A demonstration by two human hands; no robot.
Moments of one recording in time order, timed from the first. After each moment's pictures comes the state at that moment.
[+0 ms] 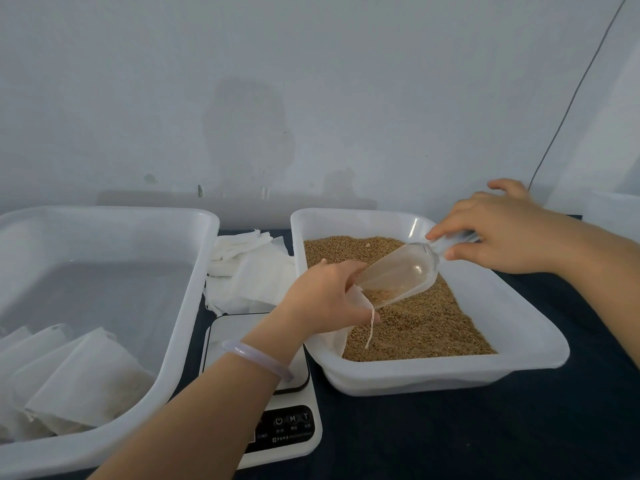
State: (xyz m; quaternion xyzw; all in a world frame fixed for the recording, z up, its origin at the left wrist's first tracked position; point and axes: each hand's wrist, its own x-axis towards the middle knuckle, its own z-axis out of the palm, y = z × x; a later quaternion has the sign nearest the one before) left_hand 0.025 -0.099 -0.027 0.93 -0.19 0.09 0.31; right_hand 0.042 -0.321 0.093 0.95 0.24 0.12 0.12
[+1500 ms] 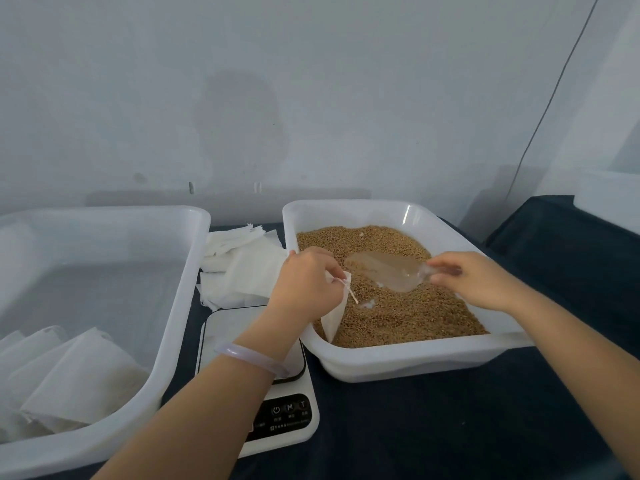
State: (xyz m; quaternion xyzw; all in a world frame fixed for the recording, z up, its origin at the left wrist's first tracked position) left_hand 0.023 -0.098 -0.032 0.92 -0.08 0.15 0.35; right_hand 0.062 -0.350 -0.013 0.97 0.12 0.01 -0.21
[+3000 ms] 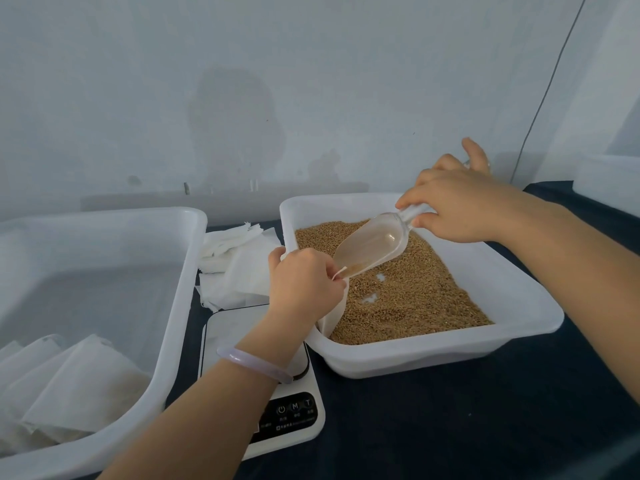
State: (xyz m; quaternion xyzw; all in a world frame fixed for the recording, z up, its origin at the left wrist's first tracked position) left_hand 0.024 -0.100 -0.036 0.95 -0.03 0.21 0.22; right_hand 0.061 -0.300 0.076 0.95 0.22 0.17 0.14
